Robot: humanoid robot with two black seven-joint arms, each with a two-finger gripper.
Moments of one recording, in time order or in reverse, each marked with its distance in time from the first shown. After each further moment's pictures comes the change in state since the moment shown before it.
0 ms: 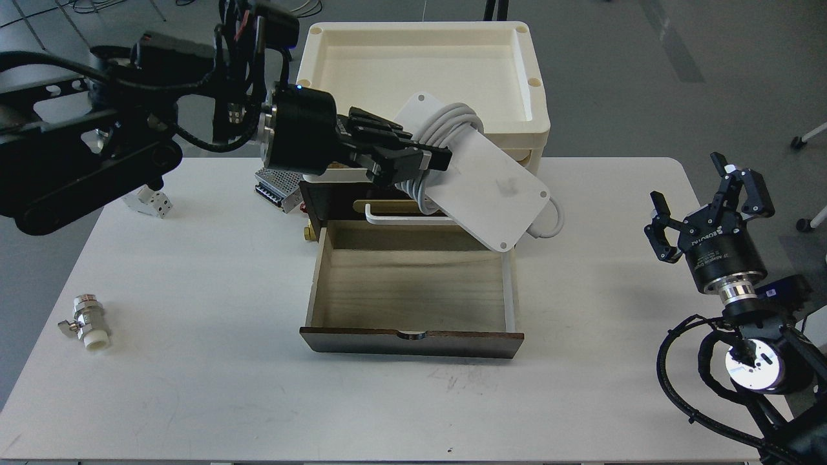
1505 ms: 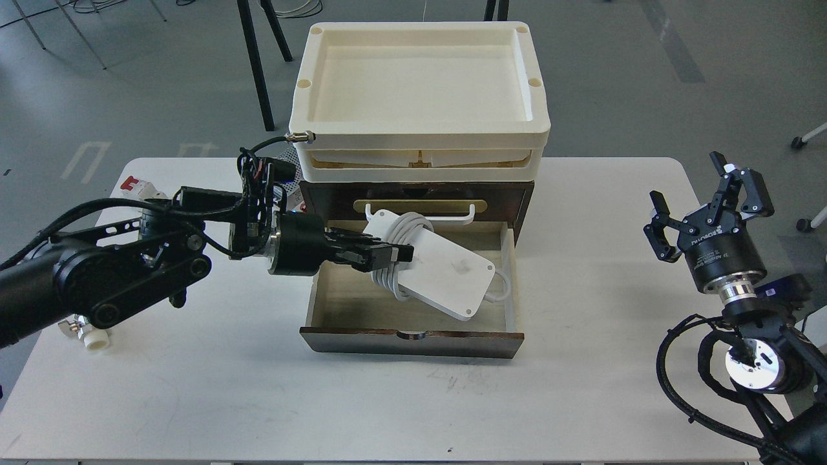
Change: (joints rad) left arm 0.330 -0.101 -0.021 0.181 -0.029 0.058 0.000; right arm 0.002 0.000 0.000 0.000 0.000 0.002 0.000
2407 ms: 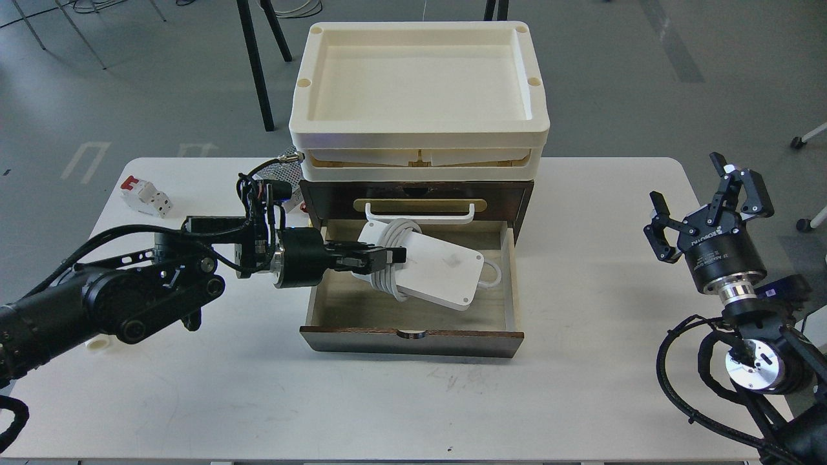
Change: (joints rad) left arm 0.097 -0.069 0.004 0.146 -0.026 0.116 -0.001; right arm -0.001 0.000 -0.001 0.000 0.000 0.000 0.000
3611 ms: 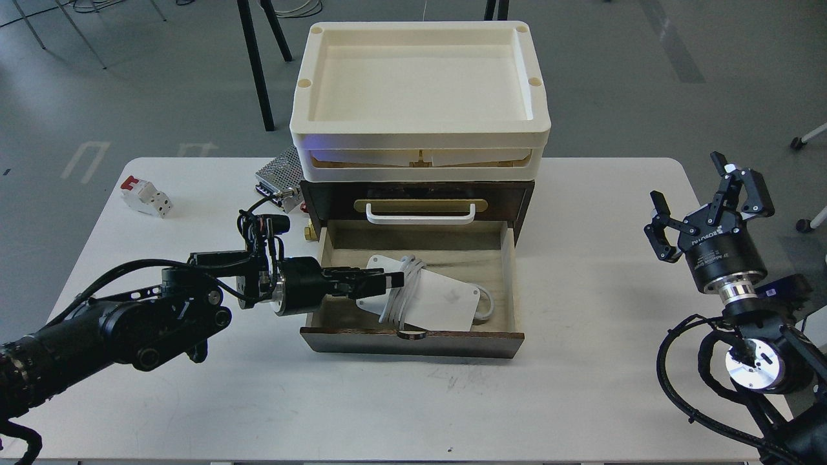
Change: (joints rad) left arm 0.081 -0.050 0.005 0.063 0.002 0.036 0.001; right arm 0.001 0.000 0.002 0.000 0.000 0.000 0.000
